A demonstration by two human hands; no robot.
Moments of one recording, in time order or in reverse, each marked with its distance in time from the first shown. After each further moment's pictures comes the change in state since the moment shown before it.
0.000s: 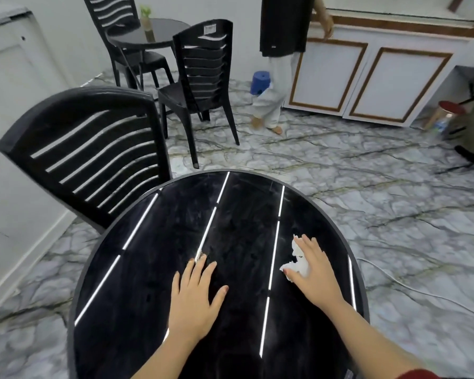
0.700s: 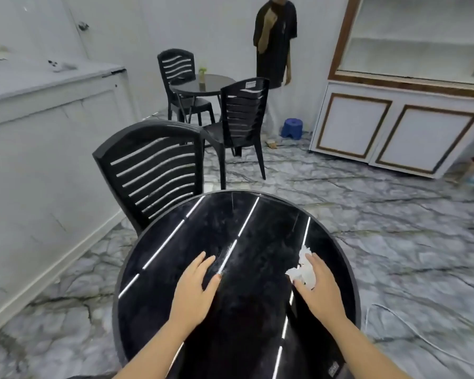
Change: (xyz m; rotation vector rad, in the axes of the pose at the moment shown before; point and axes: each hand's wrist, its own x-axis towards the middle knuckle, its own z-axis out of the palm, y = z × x) left_hand -0.058 0.017 -0.074 -0.510 0.161 -0.142; right_hand -0.055 -0.034 -0.029 0.120 0.072 -0.048
